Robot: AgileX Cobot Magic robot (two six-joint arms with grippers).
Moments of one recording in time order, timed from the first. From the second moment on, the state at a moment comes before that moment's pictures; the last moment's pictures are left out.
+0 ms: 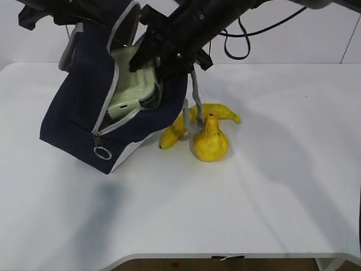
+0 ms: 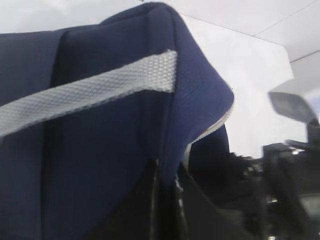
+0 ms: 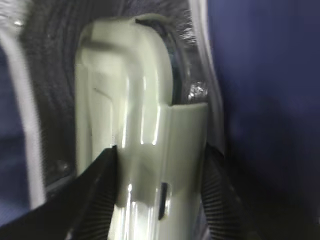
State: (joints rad) left arm -0.23 1.72 -1.55 -0.70 0.75 0.05; right arm 0.33 2.22 -2.15 0.78 1.21 -0.07
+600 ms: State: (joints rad) left arm -0.23 1.72 -1.55 -0.75 0.75 0.05; right arm 0.38 2.30 -2.15 0.86 1.06 -0.17
